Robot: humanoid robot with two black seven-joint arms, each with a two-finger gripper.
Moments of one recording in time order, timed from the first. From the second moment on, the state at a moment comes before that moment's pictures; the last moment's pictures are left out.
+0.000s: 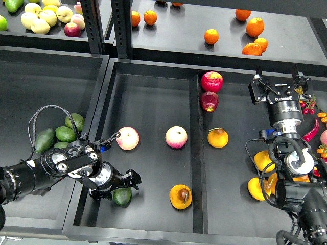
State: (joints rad) left arm -0.80 0.02 -0.07 -0.60 0.72 -0.49 0.49; right arm 0.44 0.01 1.63 0.80 0.11 0.53 -0.09
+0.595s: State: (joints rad) left arm -0.79 0.00 -0.06 -0.59 0.74 -0.49 0.49; right arm 0.44 0.01 1.63 0.81 0.11 0.53 -0.08
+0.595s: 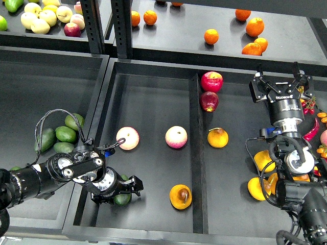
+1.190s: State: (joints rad) left arm -0.77 0.00 -0.16 -0.50 0.74 -0.49 0.49; right arm 0.44 0.01 1.63 0.81 0.11 0.53 -0.08
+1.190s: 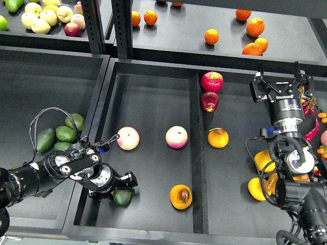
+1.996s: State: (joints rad) left arm -0.93 0.10 -0.28 -0.49 0.71 -0.49 0.49; right arm 0.44 0.01 1.63 0.81 0.11 0.54 -0.08
